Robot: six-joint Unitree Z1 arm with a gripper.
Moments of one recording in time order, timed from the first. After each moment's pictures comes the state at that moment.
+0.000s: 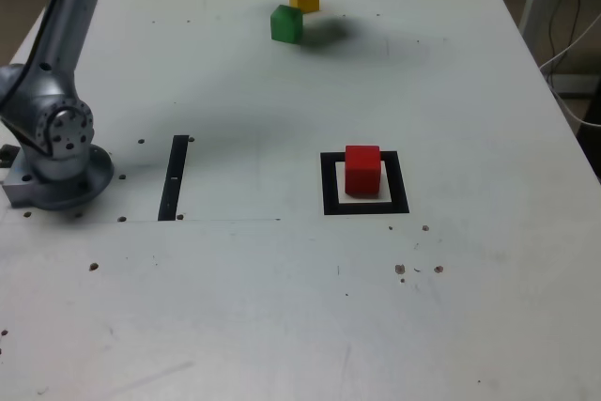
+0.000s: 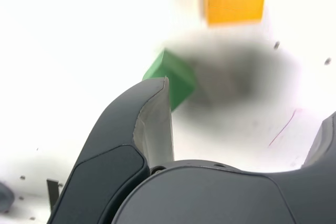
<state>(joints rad) 0.84 2.24 -2.12 1.46 0.08 0.52</state>
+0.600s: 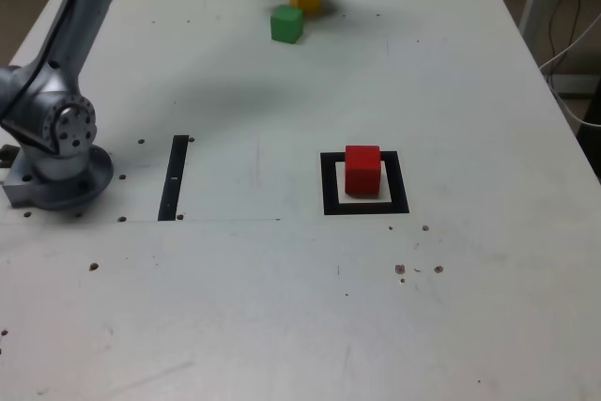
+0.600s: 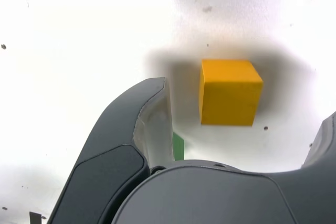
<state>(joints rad) 0.94 2.43 -2.35 1.51 0.08 0.54</state>
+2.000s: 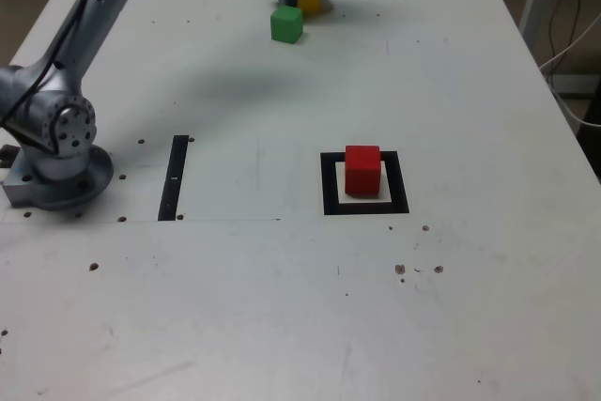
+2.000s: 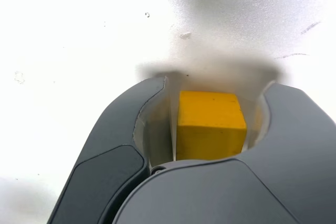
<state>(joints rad) 0.93 2.54 -2.44 1.51 0.10 0.50</state>
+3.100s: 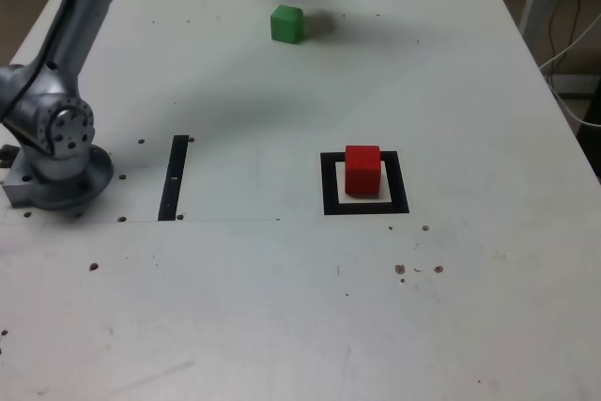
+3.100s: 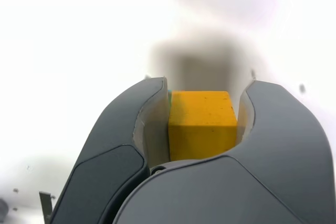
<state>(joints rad) 0.84 2.35 -2.35 1.58 0.07 0.55</state>
